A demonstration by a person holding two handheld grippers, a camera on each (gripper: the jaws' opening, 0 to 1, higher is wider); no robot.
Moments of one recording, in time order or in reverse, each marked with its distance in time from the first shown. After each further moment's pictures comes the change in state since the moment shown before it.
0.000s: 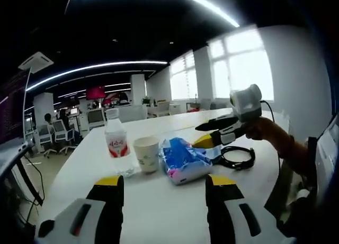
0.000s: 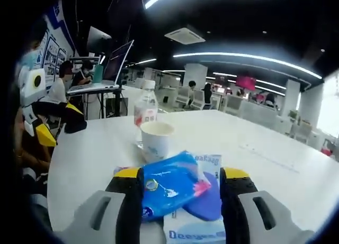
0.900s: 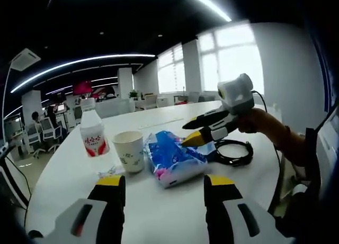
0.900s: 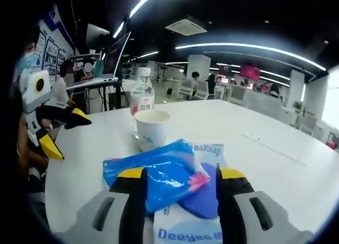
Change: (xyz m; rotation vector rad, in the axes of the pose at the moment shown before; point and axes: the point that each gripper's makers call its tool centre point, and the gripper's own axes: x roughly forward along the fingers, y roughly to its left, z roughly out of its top) left arm 0.041 -0.020 -0.012 0.016 0.052 -0.102; right arm 0.014 -0.007 -0.019 0.038 0.064 0.050
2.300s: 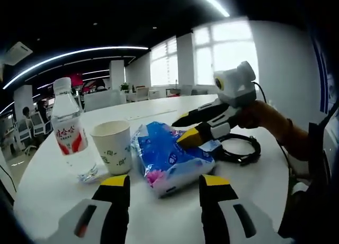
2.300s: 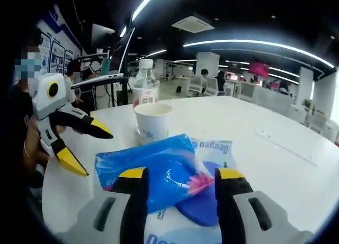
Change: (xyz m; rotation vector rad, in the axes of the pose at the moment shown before) left arm 0.053 -0.001 -0.016 -0.008 0.056 -0.077; right arm 0.022 0.001 -0.008 -0.008 0.011 0.091
